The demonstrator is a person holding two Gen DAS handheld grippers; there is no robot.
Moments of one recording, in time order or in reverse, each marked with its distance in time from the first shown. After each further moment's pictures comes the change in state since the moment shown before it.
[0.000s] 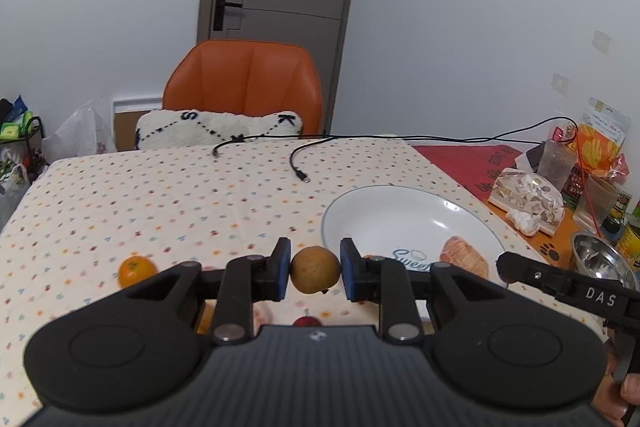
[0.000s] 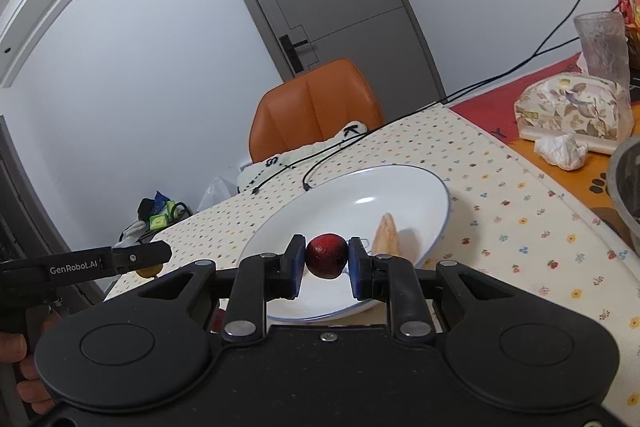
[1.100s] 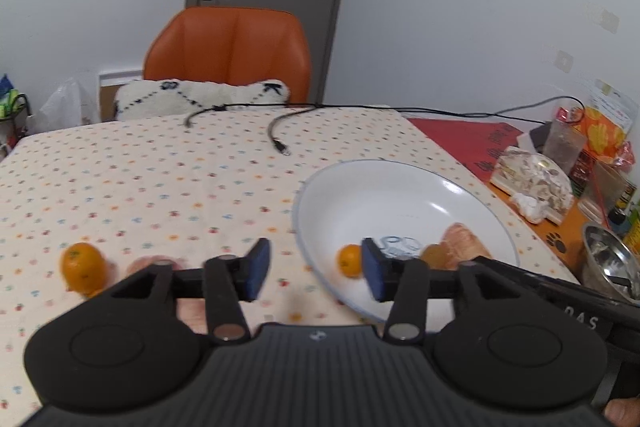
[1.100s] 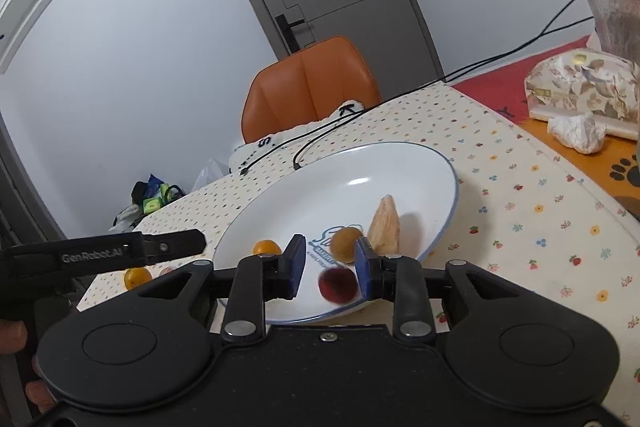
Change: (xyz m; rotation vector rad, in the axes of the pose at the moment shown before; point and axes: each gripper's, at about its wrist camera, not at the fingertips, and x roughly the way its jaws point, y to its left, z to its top) left arm 0.044 -0.009 -0.003 -0.024 0.081 -0.005; right arm 0.033 -0.004 -0.006 -0.014 0.057 -0.002
